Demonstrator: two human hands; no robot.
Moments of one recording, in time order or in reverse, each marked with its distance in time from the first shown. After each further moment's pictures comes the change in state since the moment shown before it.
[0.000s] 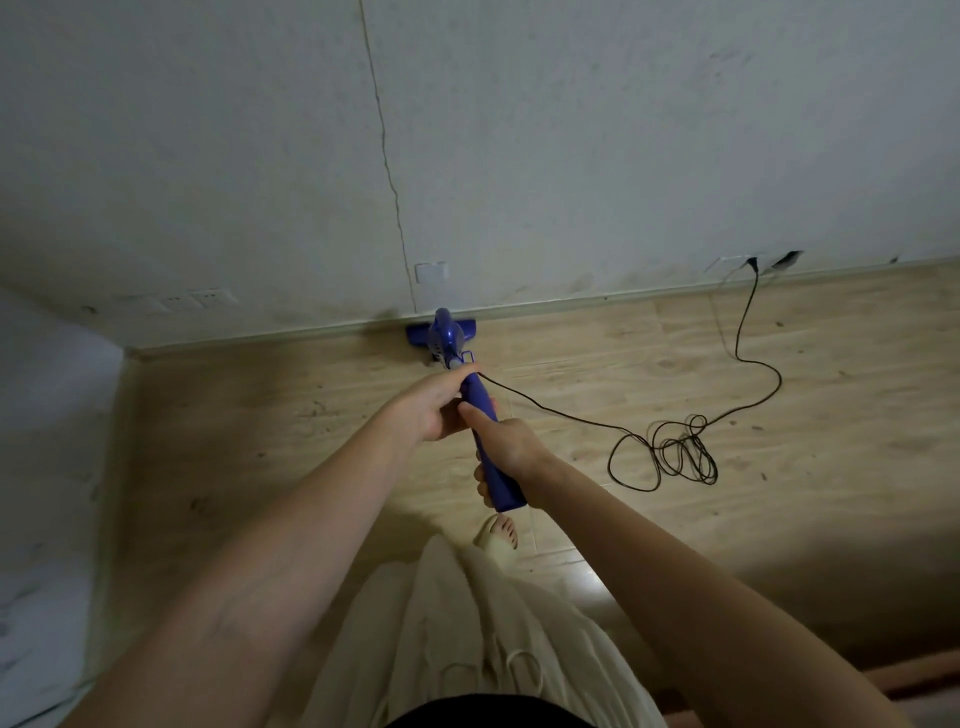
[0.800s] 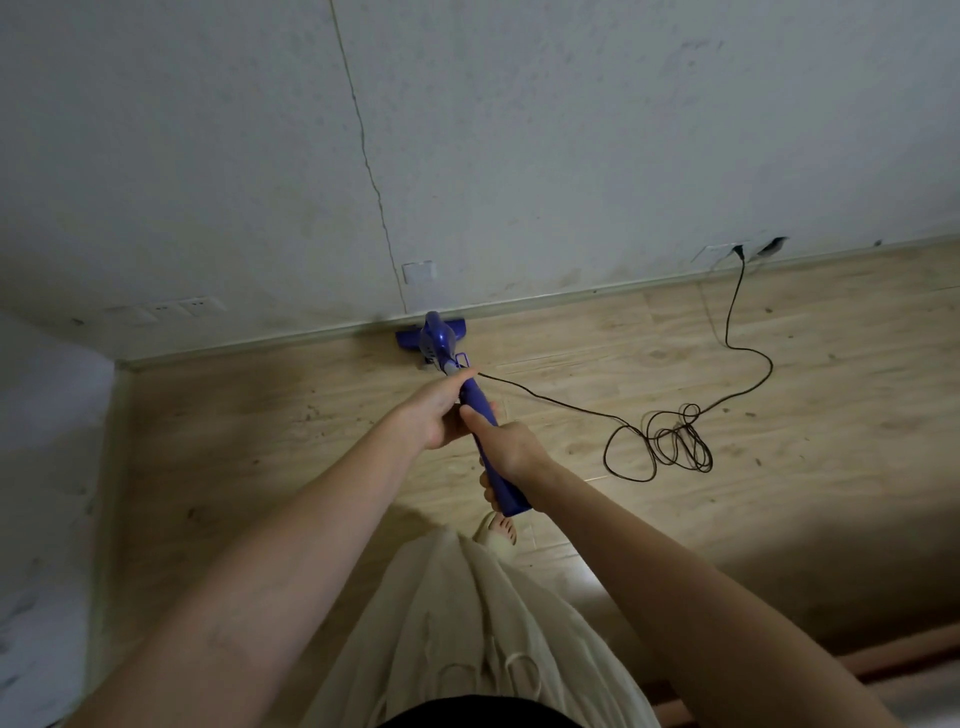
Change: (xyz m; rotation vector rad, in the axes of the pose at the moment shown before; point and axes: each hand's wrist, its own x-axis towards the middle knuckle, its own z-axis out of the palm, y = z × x) left_hand -0.001 -0.018 0.016 0.010 -0.005 0.004; right_hand -0.008 0.016 -0.010 -0.046 0.064 -0.008
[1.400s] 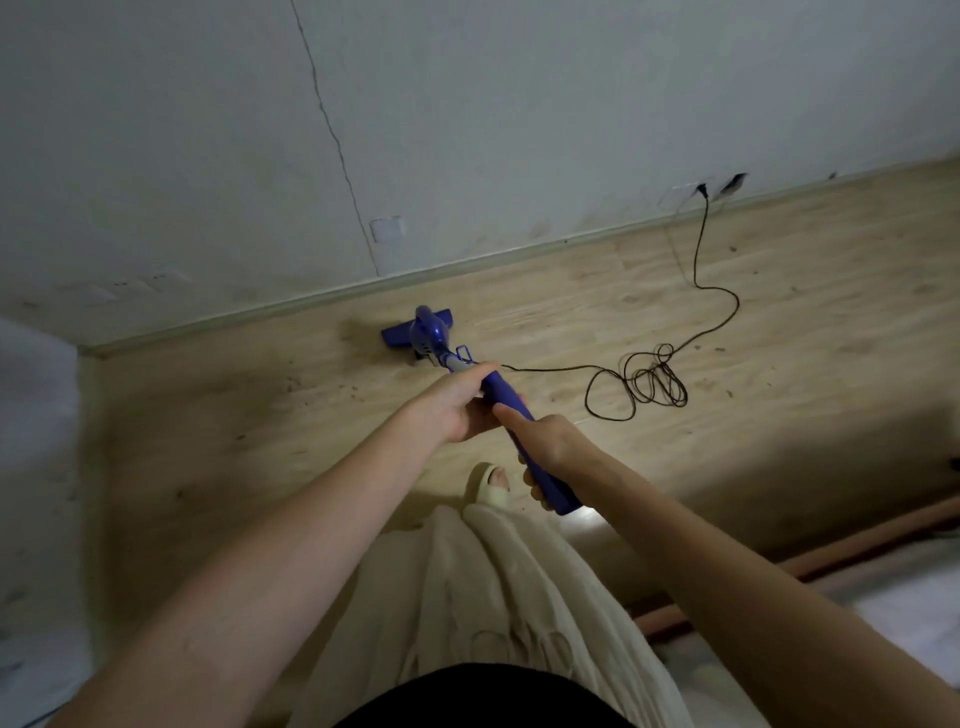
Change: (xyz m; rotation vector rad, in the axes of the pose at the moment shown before) left_hand -0.032 -0.080 0.018 -0.047 -0.089 -0.100; right_hand -0.057 0.079 -0.014 -0.081 0.079 0.079
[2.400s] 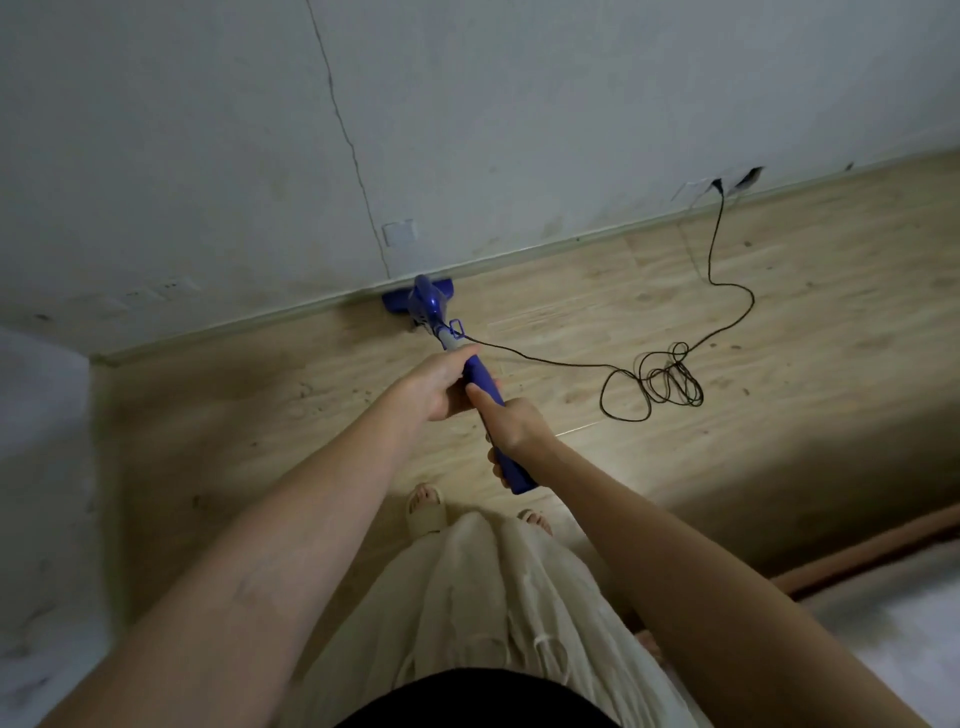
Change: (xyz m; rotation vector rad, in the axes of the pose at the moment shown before) left_hand 0.028 0.062 -0.045 0.149 0.063 0.032; right_hand 0.054 -0.053 0.055 0.073 0.034 -0.044
